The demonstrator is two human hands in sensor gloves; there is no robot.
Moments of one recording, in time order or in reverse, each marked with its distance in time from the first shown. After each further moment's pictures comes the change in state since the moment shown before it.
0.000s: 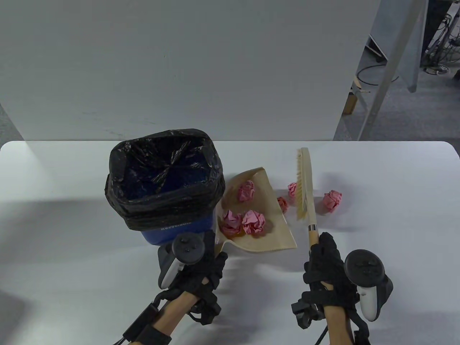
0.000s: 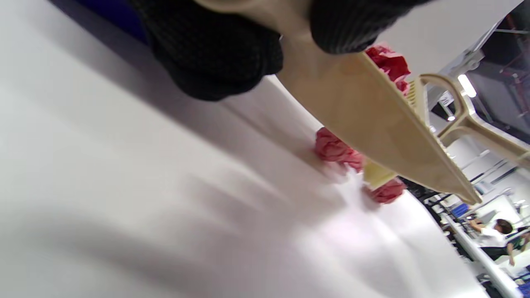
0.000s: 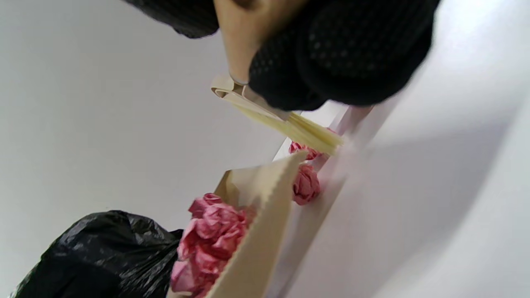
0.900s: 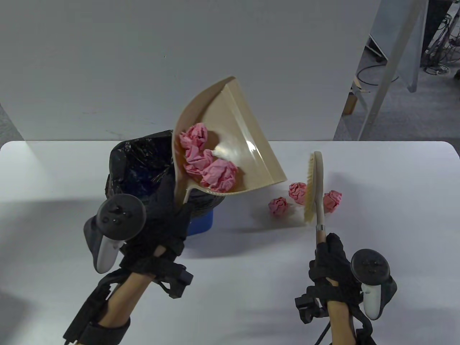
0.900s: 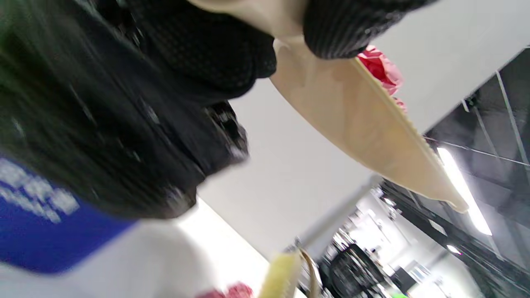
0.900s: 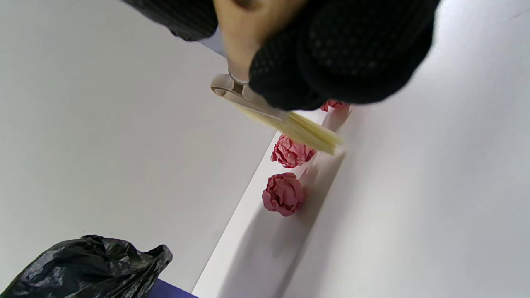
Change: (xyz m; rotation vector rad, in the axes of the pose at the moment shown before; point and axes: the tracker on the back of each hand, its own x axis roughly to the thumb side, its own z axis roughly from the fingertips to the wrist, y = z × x) left_hand 0.078 0.182 0.074 0.337 -0.121 0.084; right_hand -0.010 -0.003 -0.006 -0.024 0.064 -0.029
